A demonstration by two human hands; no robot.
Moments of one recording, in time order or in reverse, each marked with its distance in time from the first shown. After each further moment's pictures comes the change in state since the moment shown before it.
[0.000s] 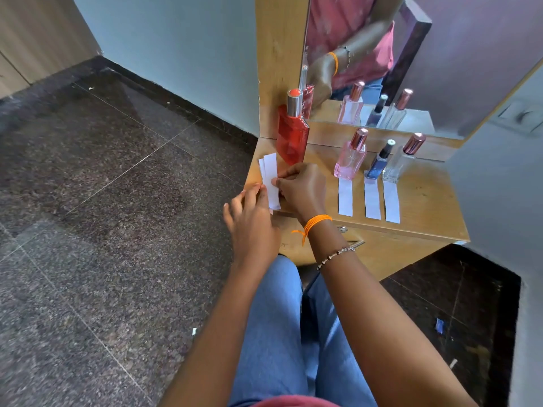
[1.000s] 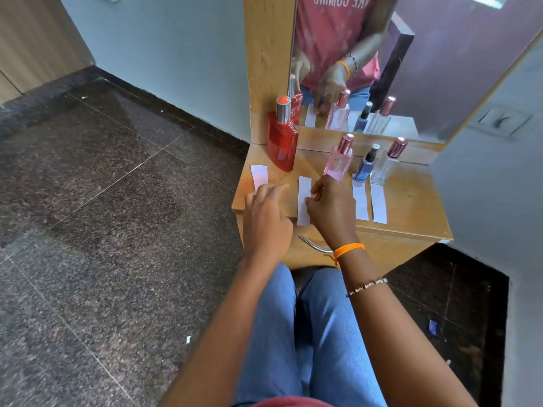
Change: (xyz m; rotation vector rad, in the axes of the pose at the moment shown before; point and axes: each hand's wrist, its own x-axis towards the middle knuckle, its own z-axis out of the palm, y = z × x) left_hand -0.001 0.035 -0.014 -0.310 0.024 0.114; right_hand -0.015 0.039 -0.053 -0.336 0.129 -0.182
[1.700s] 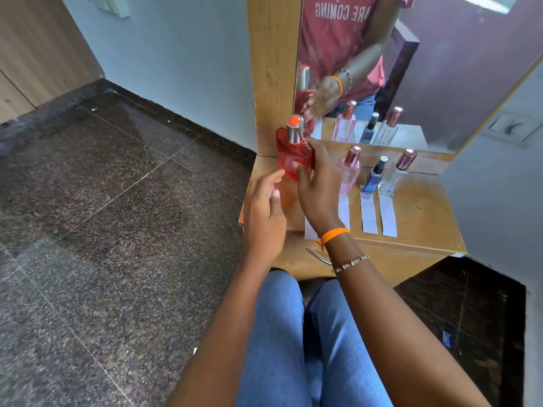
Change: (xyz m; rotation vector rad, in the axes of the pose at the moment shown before) left_hand 0.023 0.003 -0.017 -0.415 0.110 0.010; right_hand 0.032 -0.047 0.010 0.479 0.176 -0.305
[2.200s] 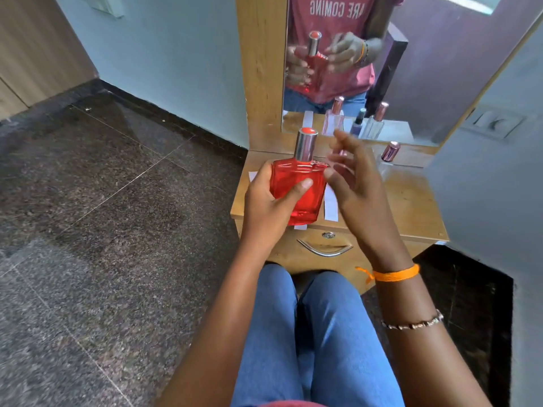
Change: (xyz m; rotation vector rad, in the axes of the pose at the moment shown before) left_hand -0.007 0.025 0.004 -0.415 -0.101 -0.040; right_hand -0.036 -0.042 -0.092 0.192 -0.209 0.065
